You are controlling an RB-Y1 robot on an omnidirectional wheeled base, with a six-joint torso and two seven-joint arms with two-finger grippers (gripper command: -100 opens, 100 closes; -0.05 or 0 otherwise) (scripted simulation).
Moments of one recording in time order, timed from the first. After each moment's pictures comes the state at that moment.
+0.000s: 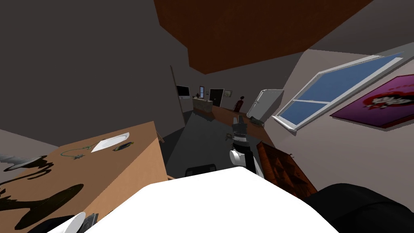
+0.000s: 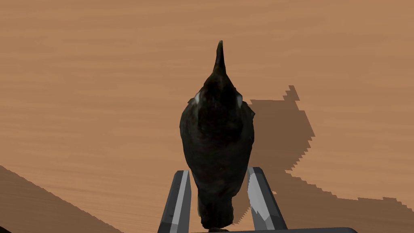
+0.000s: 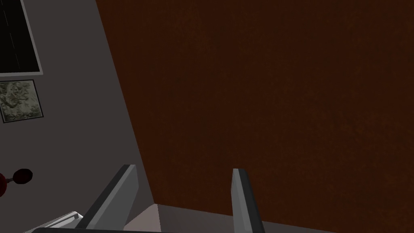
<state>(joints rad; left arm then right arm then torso) 0.32 0.80 -0.03 -0.82 0.89 0.65 0.18 0.46 0.04 -0.03 -2.32 0.03 -0.48 0.06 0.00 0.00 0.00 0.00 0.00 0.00</state>
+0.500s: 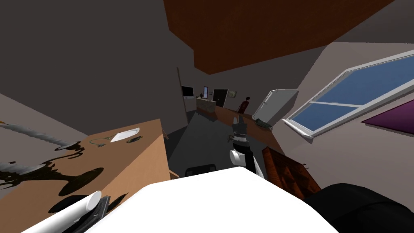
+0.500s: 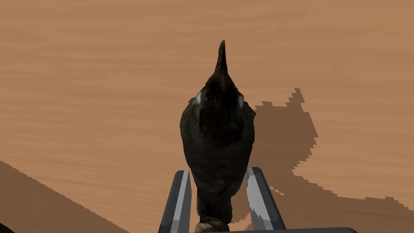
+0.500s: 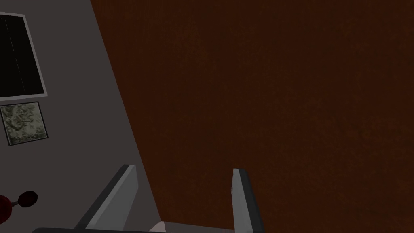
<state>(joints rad) 0.14 0.80 -0.01 -0.68 0.87 0.69 0.06 0.46 0.04 -0.03 -2.32 0.03 -0.48 0.06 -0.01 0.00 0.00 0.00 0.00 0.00</state>
